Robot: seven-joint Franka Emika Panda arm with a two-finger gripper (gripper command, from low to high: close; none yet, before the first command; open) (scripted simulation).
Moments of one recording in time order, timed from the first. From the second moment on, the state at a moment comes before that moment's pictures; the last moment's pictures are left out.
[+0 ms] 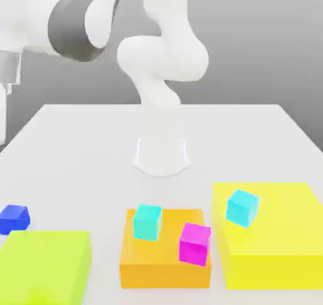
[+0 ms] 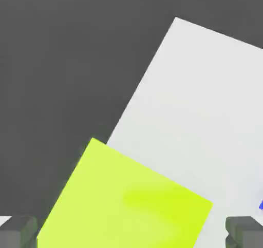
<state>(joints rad) -0.48 -0.05 -0.19 -2.49 0.00 2.64 1.41</state>
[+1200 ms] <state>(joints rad) -0.18 -0.14 0.07 -2.62 0.13 2.51 2.07</state>
